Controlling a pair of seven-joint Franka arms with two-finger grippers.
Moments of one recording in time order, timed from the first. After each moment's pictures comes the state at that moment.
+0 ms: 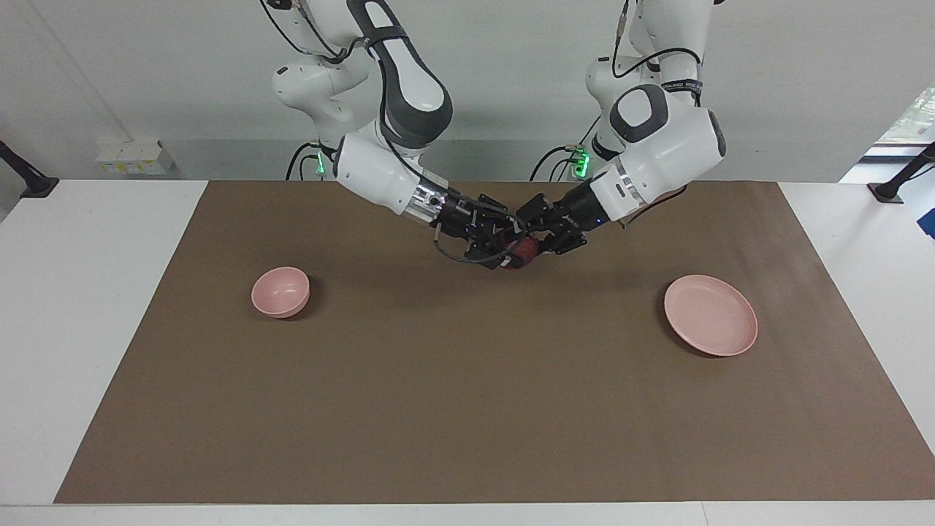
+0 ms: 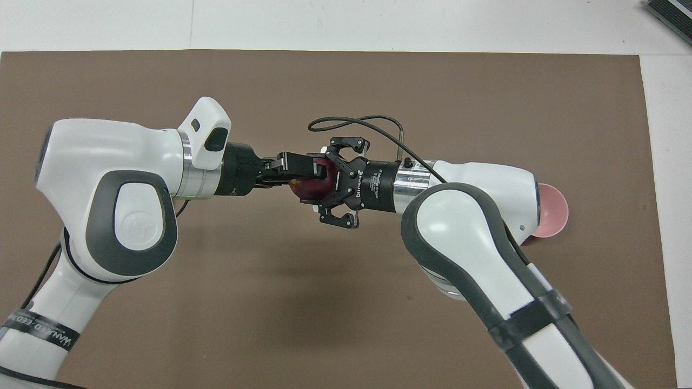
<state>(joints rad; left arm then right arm) -0.22 0.08 -0.20 -1.89 -0.93 2.17 0.08 0.65 0.19 -0.15 -1.90 1.42 2.38 1.17</state>
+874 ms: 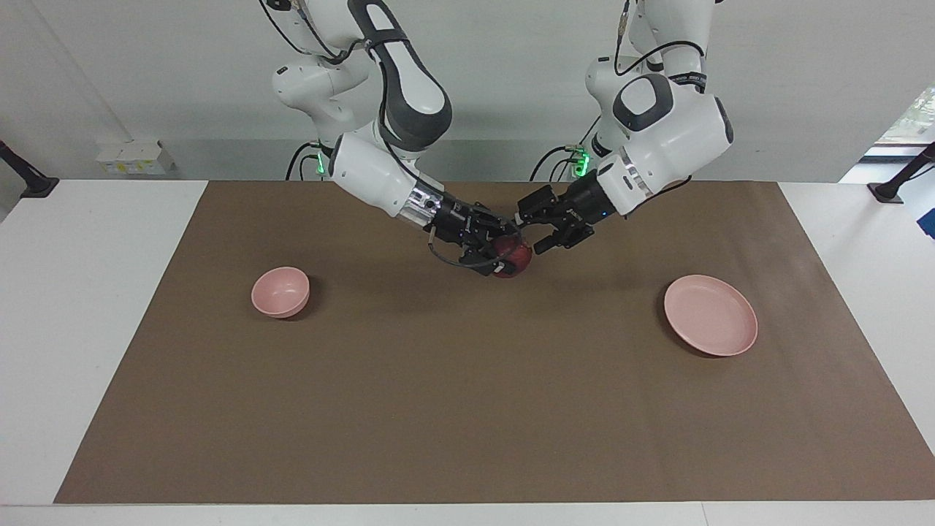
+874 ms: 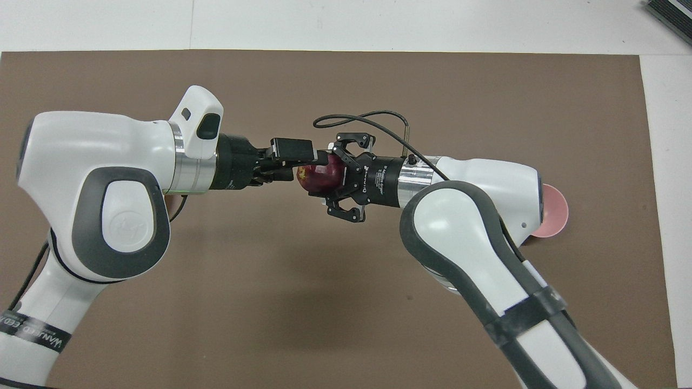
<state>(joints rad) -0.22 0.07 -0.20 -1.85 -0.92 2.17 -0.06 0.64 0.21 -0.16 -1.90 1.34 2.41 1.14</state>
